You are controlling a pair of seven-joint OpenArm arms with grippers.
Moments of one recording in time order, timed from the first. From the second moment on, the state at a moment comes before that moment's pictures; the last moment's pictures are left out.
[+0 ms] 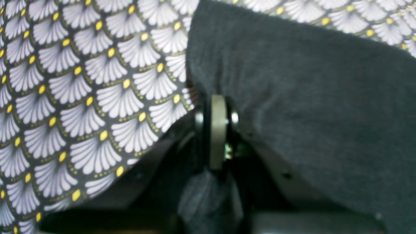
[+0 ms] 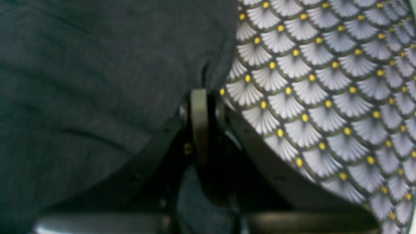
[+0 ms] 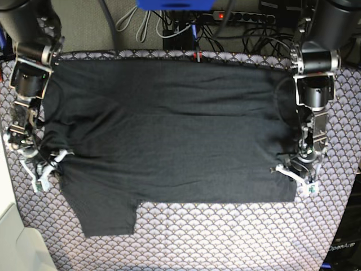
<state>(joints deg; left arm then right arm) -28.5 -16.6 -5.7 36.6 -12.9 -7.3 11.7 22.4 18.9 21.8 50.9 -7.1 38.7 -18.9</state>
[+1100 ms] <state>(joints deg) -15.3 -16.1 -14.5 58.8 -12.9 -7.5 21.7 4.3 18.8 24.7 76.7 -1.3 40.0 -24.8</state>
